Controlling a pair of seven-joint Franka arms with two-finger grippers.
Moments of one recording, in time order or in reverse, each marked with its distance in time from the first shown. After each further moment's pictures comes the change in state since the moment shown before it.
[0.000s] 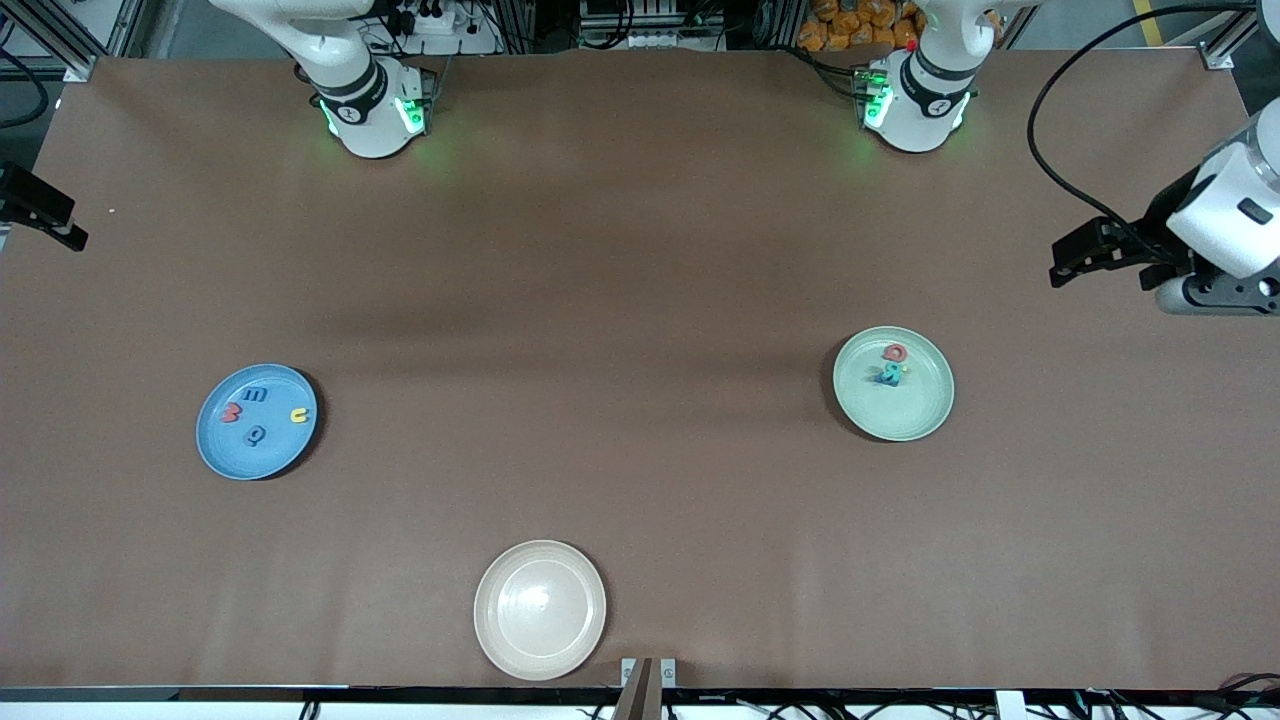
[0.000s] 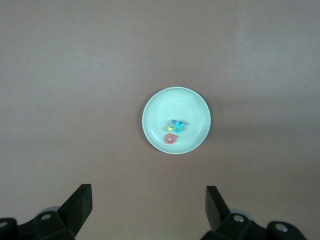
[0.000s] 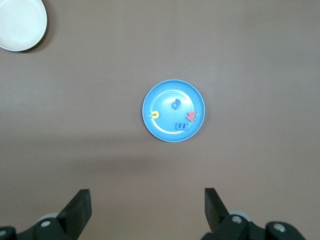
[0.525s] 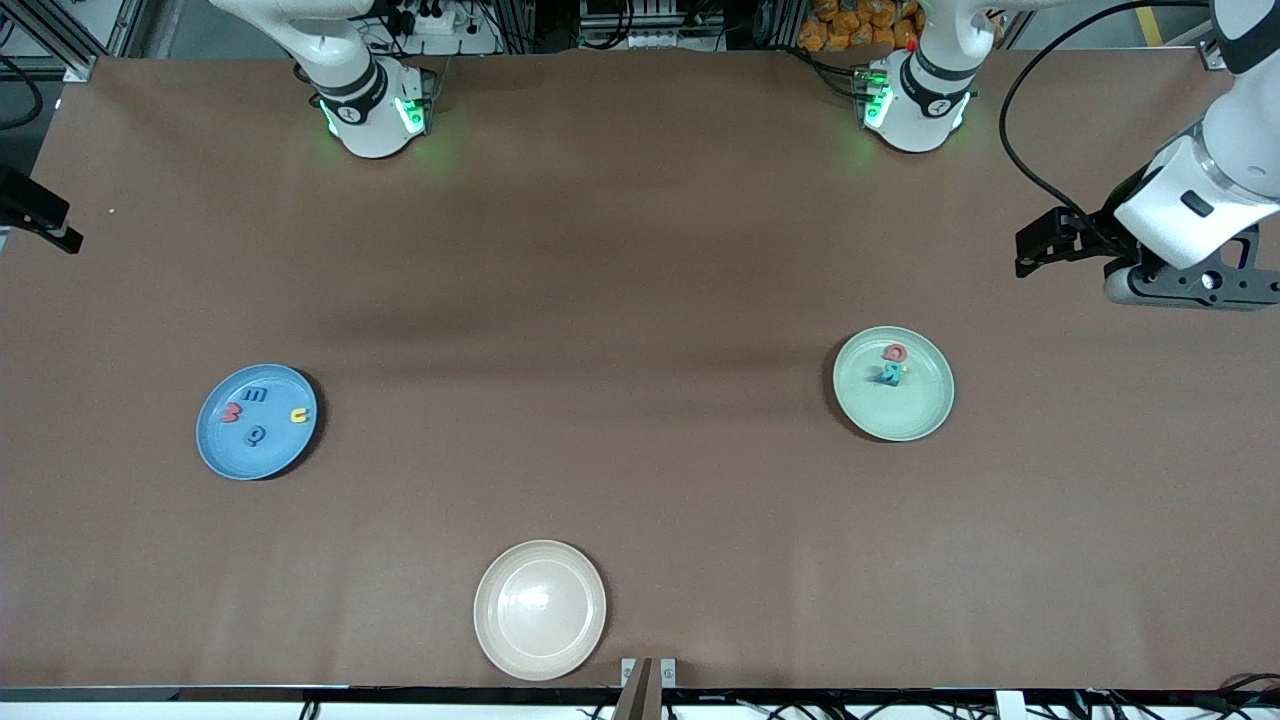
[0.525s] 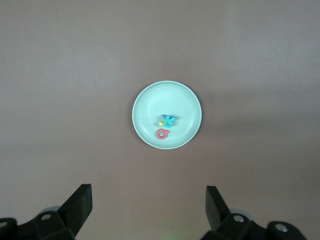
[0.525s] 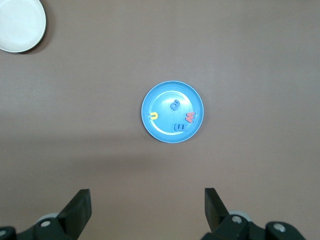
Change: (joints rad) left arm -0.149 -0.004 0.112 -0.015 -0.001 0.000 -0.001; right arm 0.000 0.030 0.000 0.042 -0.003 -0.018 0.001
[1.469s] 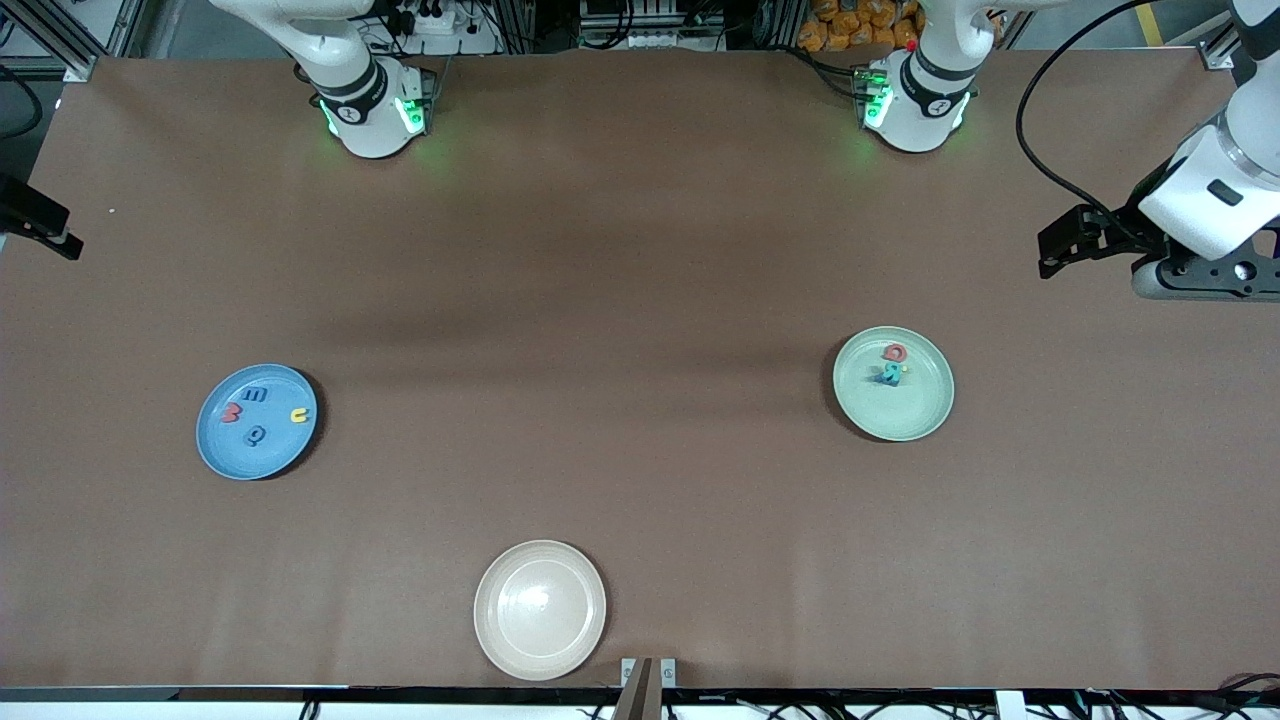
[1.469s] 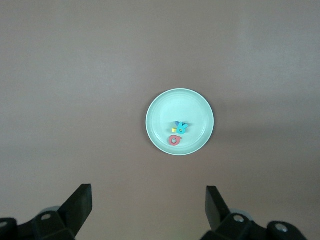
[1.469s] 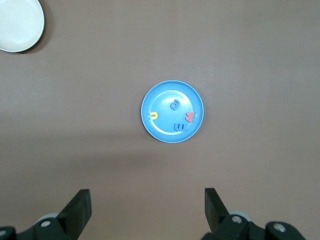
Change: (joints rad) left arm 0.001 -0.017 0.014 -0.001 0.043 0.021 0.002; right arm 0.000 0.014 0.000 0.013 0.000 -0.007 0.002
